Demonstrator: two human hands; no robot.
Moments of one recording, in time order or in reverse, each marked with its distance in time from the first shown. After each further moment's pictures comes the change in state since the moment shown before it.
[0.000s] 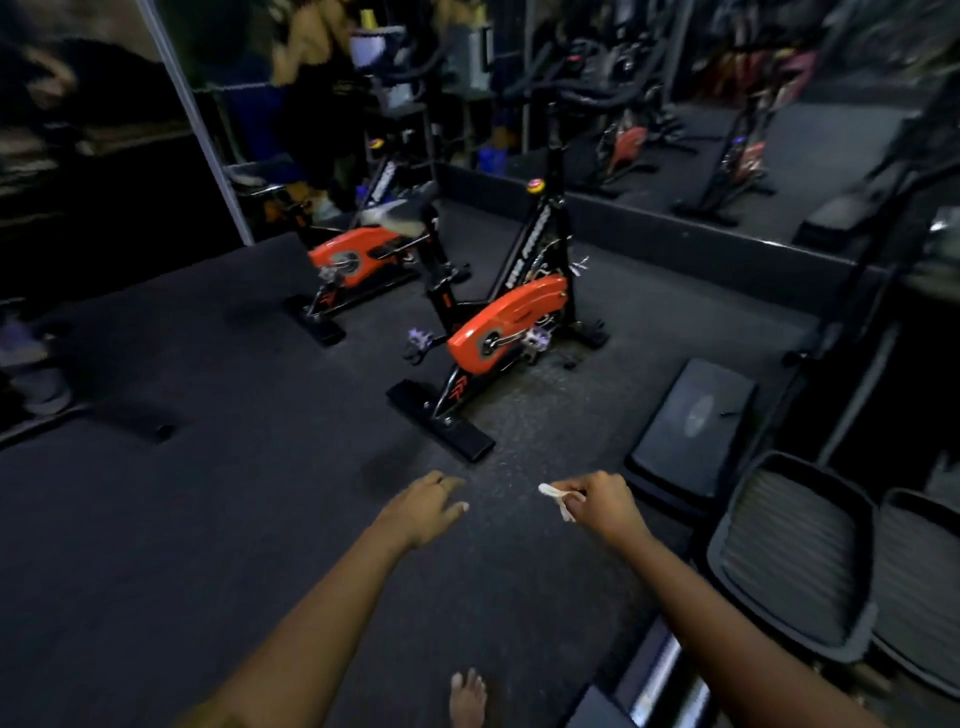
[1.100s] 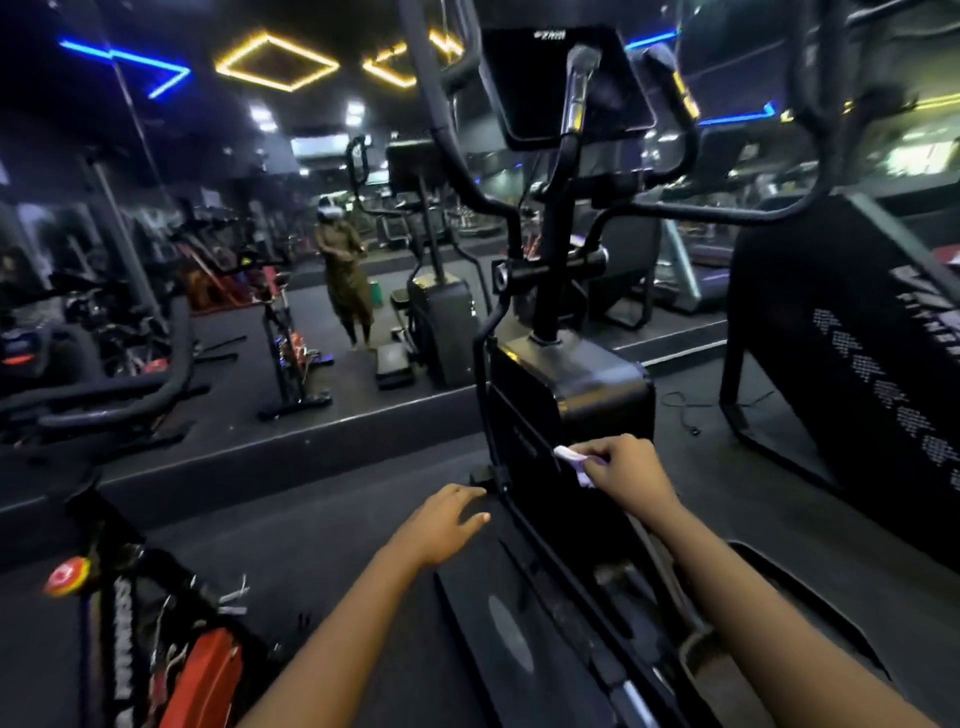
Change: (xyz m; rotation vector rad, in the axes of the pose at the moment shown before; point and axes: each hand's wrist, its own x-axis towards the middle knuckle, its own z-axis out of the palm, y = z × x) left_hand 0.607 0.300 -0.266 0.208 -0.128 1.137; right_hand 0.334 0.085 -0.351 0.080 1.119 0.611
